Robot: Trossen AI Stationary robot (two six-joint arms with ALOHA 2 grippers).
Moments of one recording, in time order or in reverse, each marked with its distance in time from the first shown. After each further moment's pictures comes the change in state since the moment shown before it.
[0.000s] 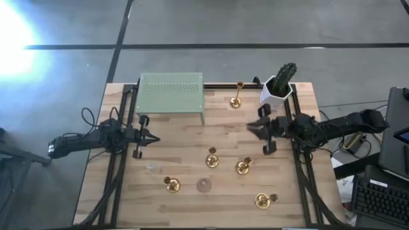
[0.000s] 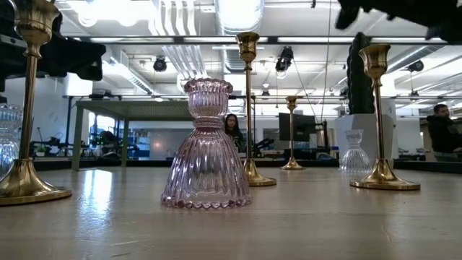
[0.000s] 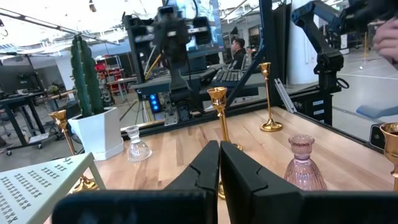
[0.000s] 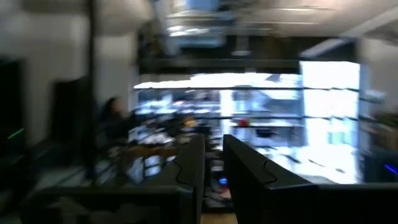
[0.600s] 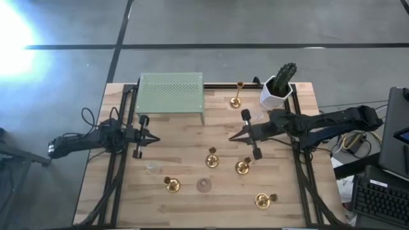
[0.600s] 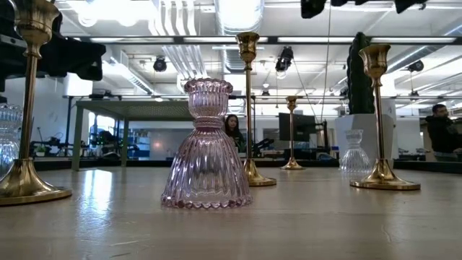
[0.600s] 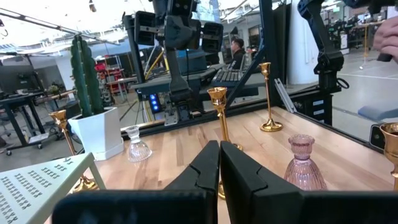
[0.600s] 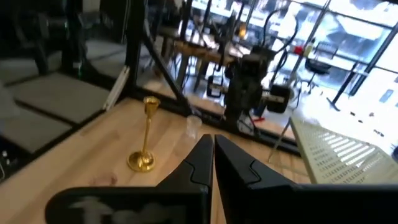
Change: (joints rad) left arm 0.000 0.000 0.000 0.000 0.000 0.000; right arm -0.008 0.200 0.383 -0.674 -0.150 -0.232
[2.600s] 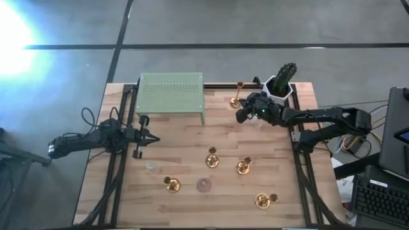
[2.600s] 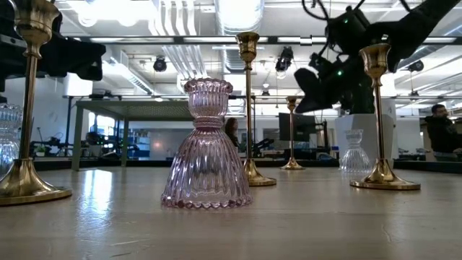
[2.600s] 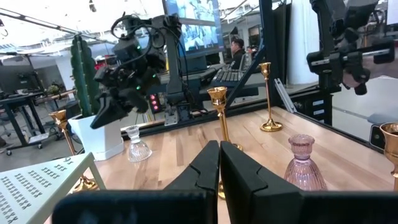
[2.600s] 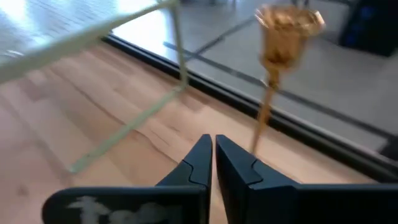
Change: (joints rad) left arm 0.000 0.000 0.000 0.000 0.000 0.000; right arm -0.429 0.174 -0.219 0.085 0.595 0.562
